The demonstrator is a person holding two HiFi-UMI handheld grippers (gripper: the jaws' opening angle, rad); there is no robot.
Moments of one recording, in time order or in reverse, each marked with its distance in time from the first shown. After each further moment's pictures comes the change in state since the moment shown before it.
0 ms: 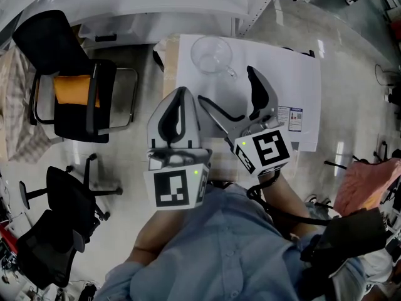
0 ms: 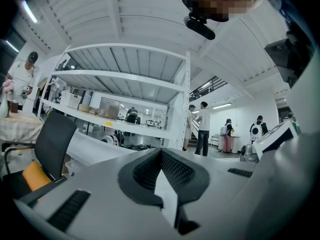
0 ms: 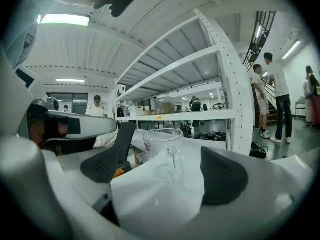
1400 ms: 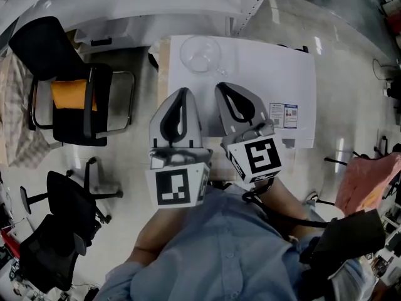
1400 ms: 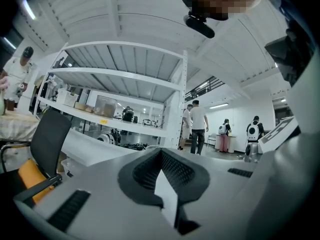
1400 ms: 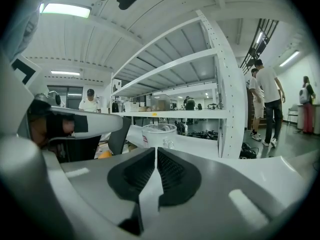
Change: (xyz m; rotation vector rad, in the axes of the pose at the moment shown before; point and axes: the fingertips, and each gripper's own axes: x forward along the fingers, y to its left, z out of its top) left arm 0.003 -0.020 -0.014 0.003 0.029 -0.034; right arm -0.020 -0.005 -0.011 -0.023 0.043 -0.087
